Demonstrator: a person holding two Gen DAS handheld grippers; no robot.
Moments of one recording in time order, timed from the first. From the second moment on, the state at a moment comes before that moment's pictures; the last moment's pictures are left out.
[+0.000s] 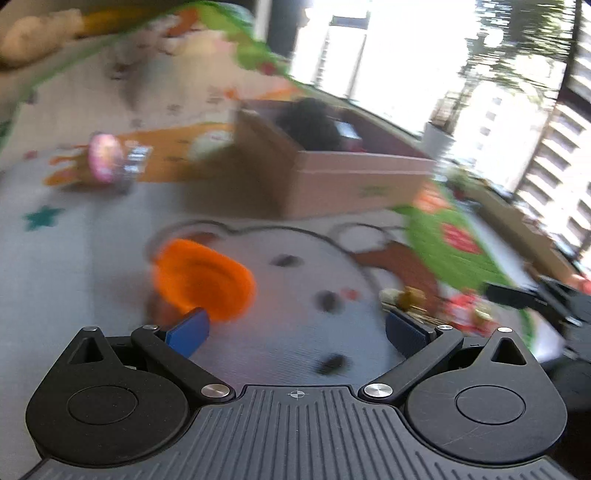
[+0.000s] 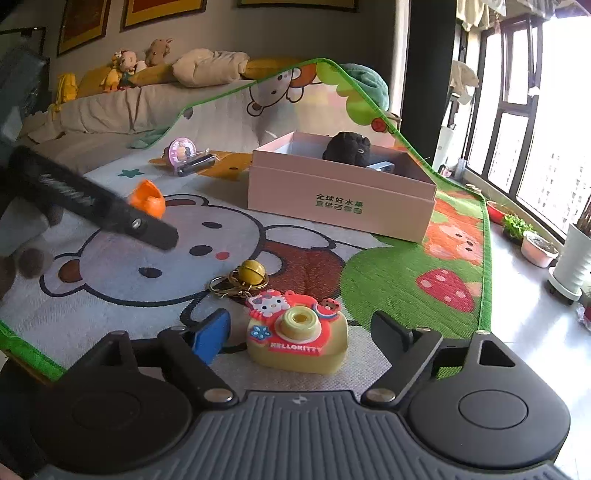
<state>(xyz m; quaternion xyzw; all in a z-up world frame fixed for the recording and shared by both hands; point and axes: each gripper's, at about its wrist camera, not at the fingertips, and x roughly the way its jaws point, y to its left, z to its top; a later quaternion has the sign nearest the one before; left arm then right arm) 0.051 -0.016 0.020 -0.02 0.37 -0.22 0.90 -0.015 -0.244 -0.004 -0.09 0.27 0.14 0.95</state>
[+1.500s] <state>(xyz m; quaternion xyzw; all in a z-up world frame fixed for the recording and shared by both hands) 0.078 0.015 0.022 0.03 0.36 -0.07 0.93 -0.014 -0.245 -0.008 -0.08 0.26 0.12 0.95</state>
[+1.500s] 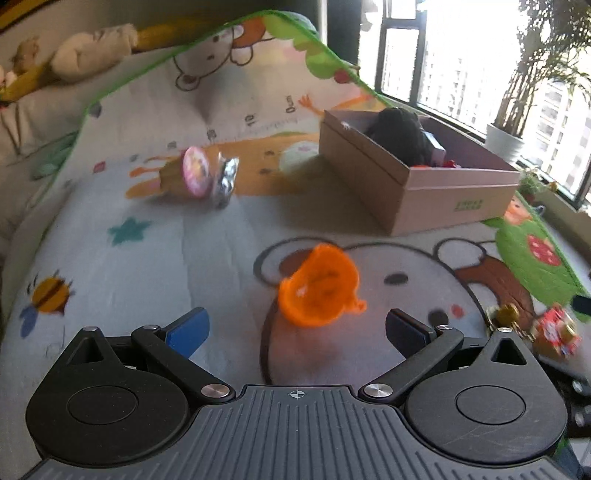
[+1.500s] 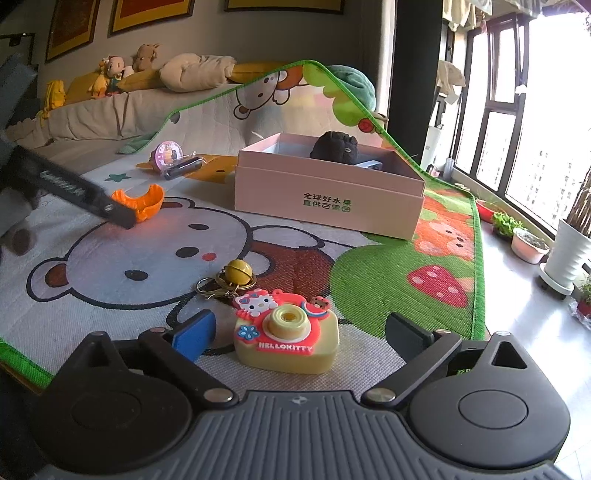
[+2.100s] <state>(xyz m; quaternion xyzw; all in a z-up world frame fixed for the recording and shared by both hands) 0.076 0.037 0.015 0.04 0.37 -0.03 0.93 -0.013 -0.246 -0.008 -0.08 0.26 0.12 0.95</state>
